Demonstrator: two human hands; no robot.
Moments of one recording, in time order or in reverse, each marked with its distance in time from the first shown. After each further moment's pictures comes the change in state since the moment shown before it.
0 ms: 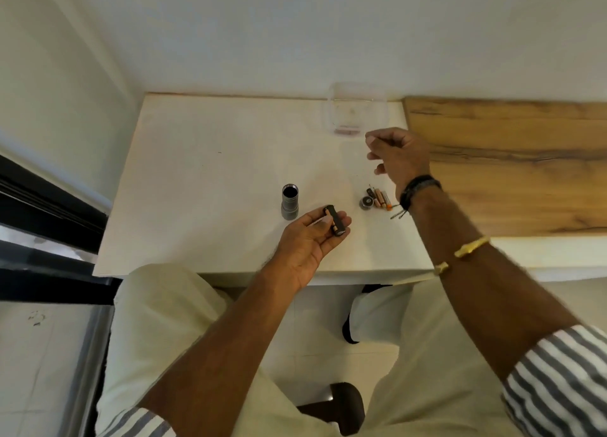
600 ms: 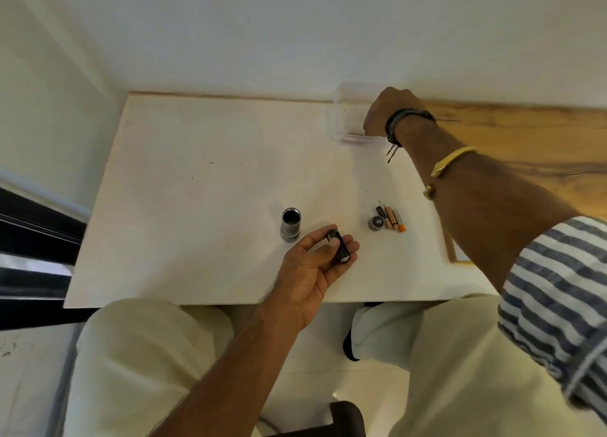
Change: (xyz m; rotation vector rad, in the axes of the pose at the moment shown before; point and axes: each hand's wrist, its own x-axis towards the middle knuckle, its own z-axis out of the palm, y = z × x) left_hand 0.010 0.000 -0.006 -0.075 0.021 -0.040; right_hand 0.143 -0.021 0.047 -1.204 -0.146 -0.098
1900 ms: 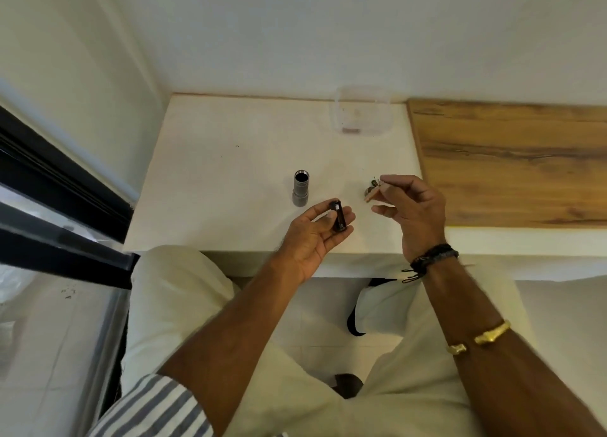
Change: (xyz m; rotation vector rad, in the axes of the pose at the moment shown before) left_hand -0.043 -0.005 -0.004 0.151 -0.087 0.086; right_hand -0.272 0.043 0.038 1.564 0.148 0.005
